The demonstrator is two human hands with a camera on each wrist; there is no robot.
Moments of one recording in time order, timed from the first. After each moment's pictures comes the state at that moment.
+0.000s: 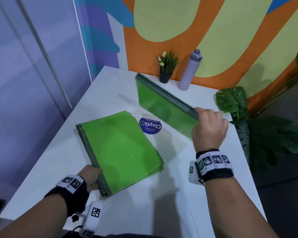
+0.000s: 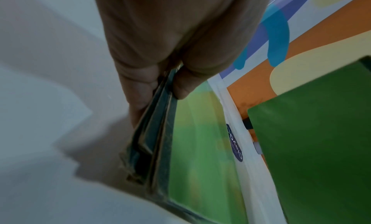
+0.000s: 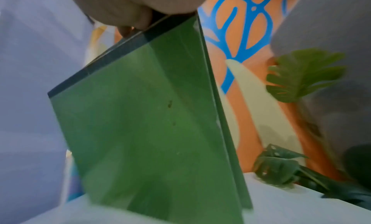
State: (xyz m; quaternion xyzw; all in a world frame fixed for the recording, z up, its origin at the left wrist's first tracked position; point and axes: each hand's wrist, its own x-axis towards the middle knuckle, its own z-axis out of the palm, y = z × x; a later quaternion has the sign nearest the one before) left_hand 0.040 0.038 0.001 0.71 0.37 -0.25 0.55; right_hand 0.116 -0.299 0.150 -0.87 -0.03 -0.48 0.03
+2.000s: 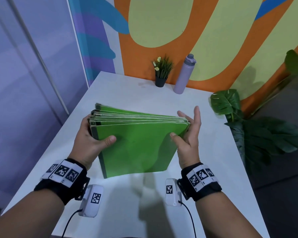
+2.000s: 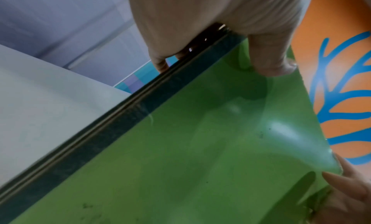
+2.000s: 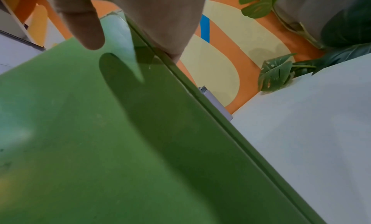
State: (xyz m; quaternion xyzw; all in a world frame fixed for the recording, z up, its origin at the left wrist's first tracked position) left_hand 0.056 0.005 0.146 0.66 0.01 0.10 0.75; right_hand 0.079 -0.263 0.140 -0.69 -0.08 -0.16 0.70
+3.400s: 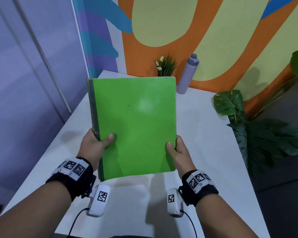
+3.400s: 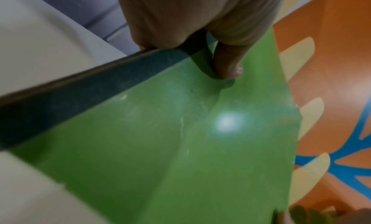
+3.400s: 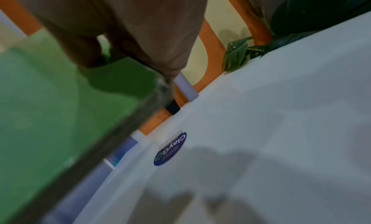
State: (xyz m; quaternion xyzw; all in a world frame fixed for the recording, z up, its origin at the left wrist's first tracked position) left_hand 0.076 0.007 0.104 0.69 0.19 0.04 0.70; right_hand 0.079 -0.272 0.083 -0.76 0.03 0.04 0.65
